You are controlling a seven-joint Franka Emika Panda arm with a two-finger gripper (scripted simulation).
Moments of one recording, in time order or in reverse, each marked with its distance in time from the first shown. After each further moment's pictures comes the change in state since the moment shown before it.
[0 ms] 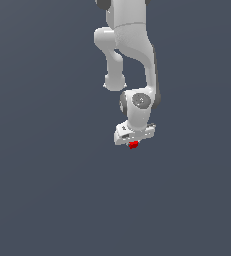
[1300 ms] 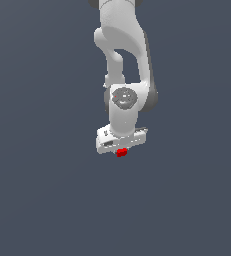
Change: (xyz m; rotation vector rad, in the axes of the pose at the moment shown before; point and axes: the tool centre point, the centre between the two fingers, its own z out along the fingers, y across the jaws) arm 0.066 0.090 -0.082 -0.001 0.001 0.001
